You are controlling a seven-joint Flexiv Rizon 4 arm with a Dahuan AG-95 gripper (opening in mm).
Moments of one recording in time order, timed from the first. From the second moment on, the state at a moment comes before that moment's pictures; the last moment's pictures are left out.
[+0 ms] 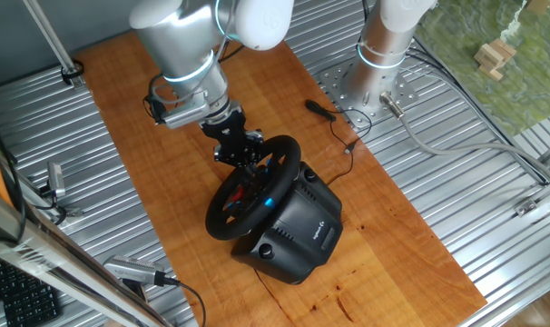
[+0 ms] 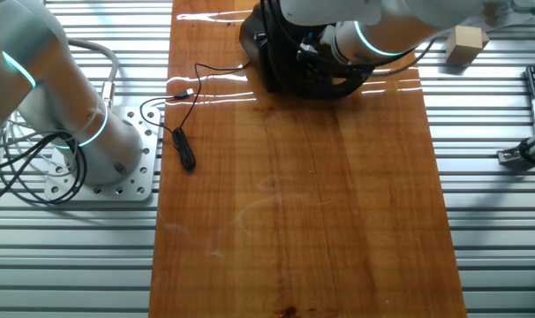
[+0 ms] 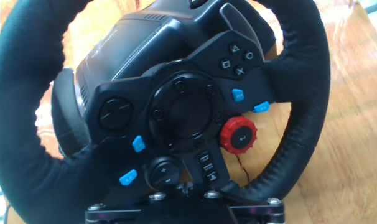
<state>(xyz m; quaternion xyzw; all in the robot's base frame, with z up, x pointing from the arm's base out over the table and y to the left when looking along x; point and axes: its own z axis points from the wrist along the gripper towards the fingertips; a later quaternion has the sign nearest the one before) 0.459 0.137 0.116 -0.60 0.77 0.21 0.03</state>
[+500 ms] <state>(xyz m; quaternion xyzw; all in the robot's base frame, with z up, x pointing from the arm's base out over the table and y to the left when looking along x) 0.465 0.138 0.116 -0.60 0.77 0.20 0.04</state>
